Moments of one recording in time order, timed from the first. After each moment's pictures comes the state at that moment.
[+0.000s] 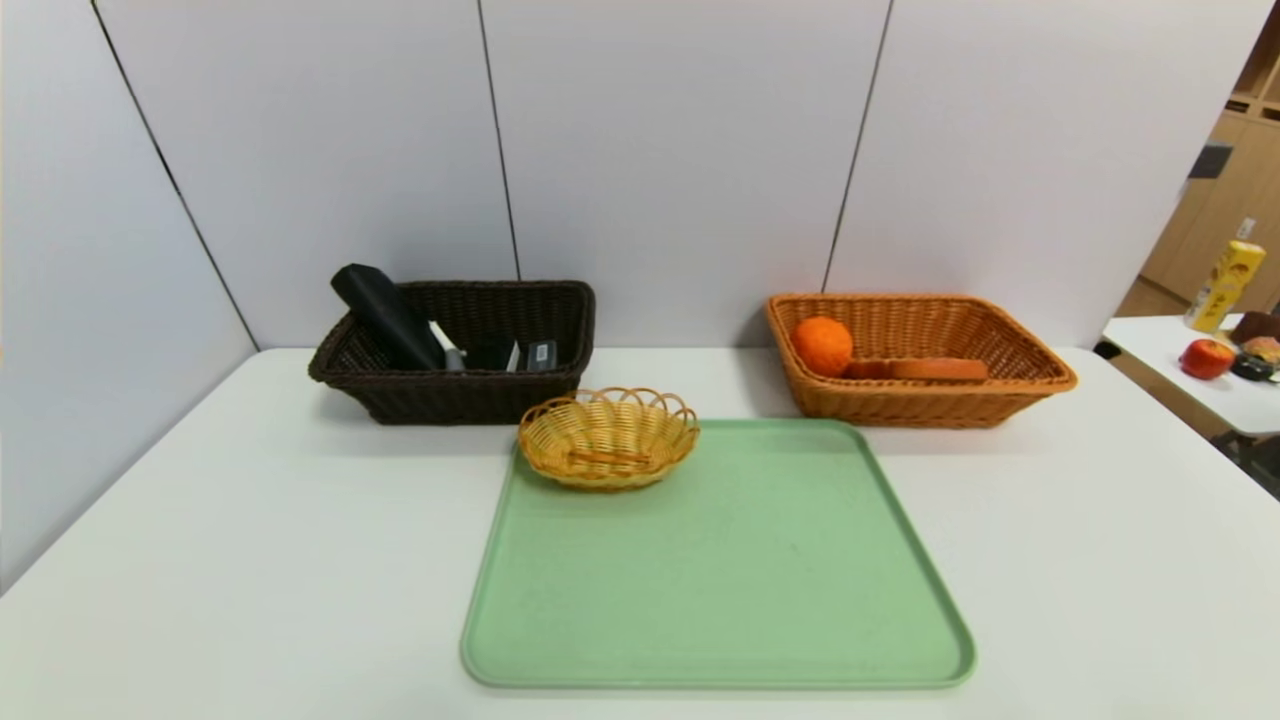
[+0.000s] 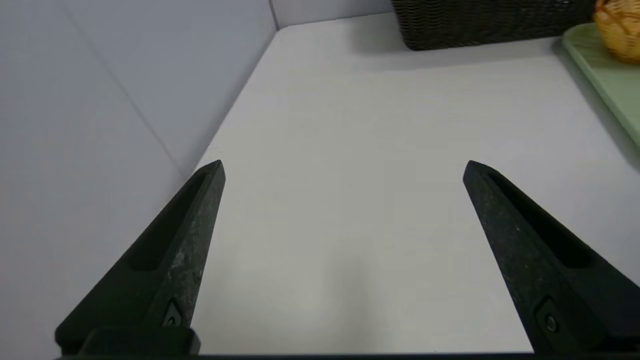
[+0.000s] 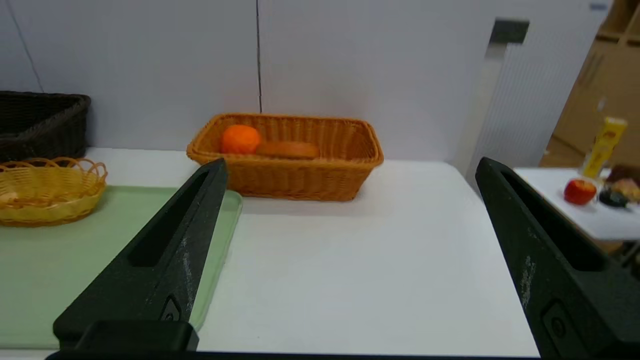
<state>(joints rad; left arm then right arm) -0.01 0.04 -0.27 0.25 0.19 0.15 -0.09 0.29 -0.24 -0.29 0.07 -0.06</state>
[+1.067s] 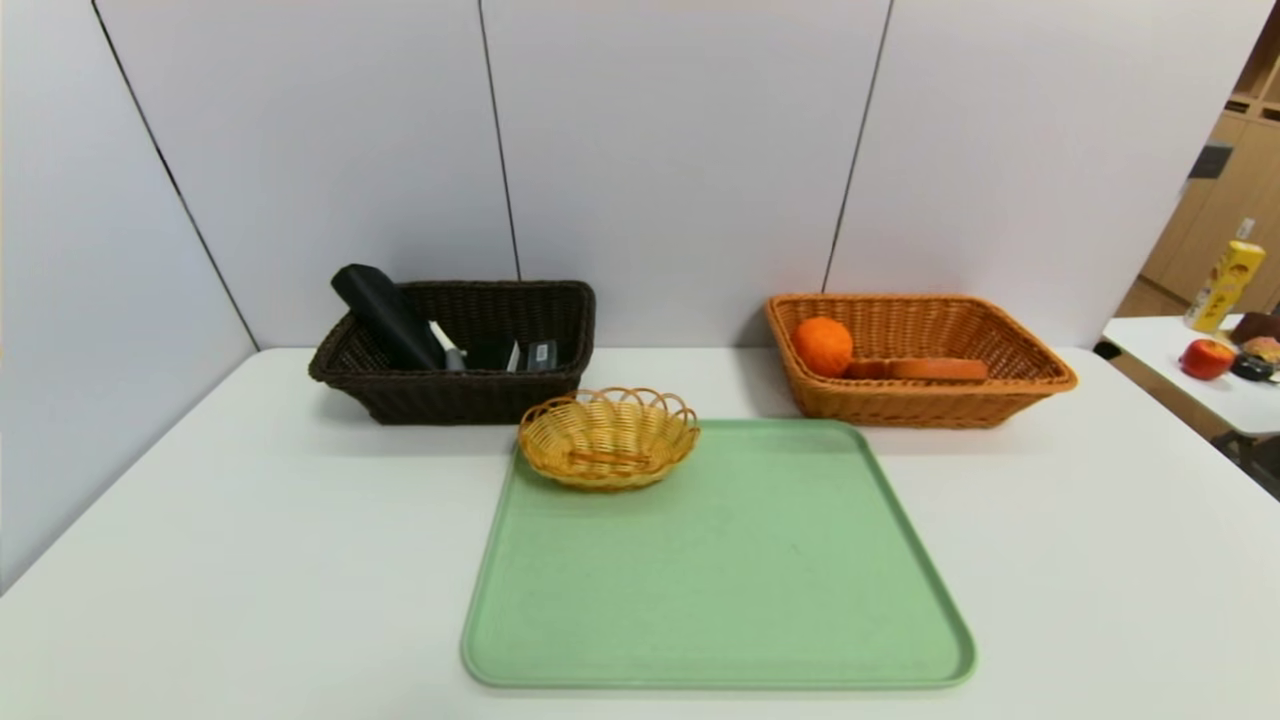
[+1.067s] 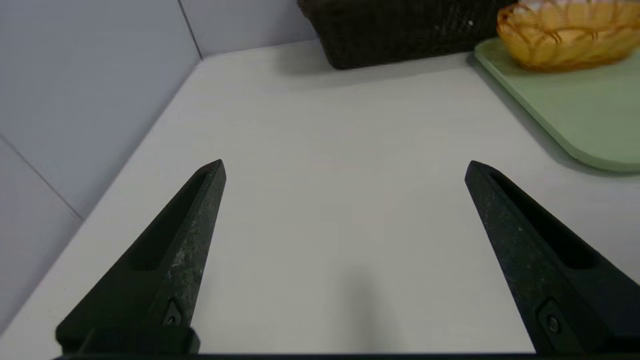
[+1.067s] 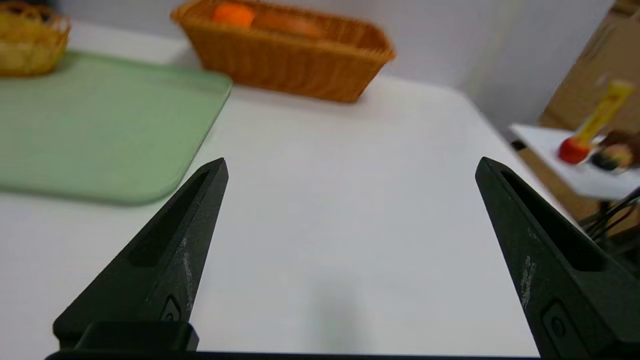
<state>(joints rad) -0.01 0.00 0.00 -0.06 0.00 0.13 0.00 0.00 0.00 -0.07 0.01 -0.18</state>
